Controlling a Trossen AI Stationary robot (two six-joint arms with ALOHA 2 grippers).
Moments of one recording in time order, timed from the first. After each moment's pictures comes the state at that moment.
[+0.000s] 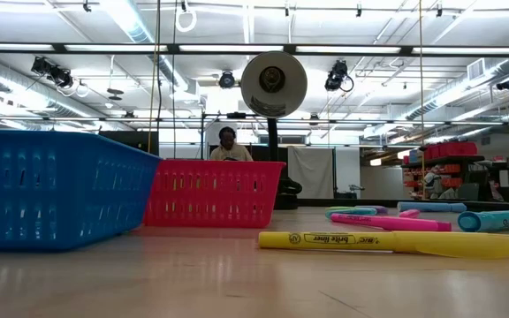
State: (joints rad) left arm -0.36 1.52 1.68 -1.39 -0.02 -0.38; right arm 0.12 1.35 1.54 -0.22 0.14 0.02
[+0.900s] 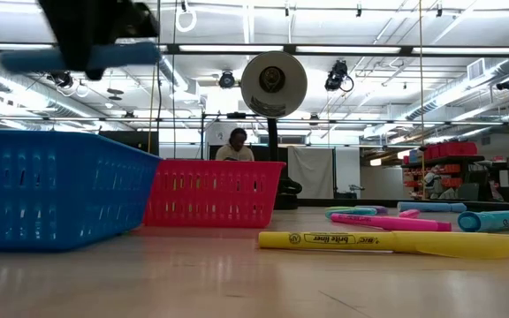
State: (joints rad) left arm -0.48 1.81 1.55 -1.23 -0.07 -0.45; right arm 0.12 1.29 1.54 -0.26 0.15 -0.01
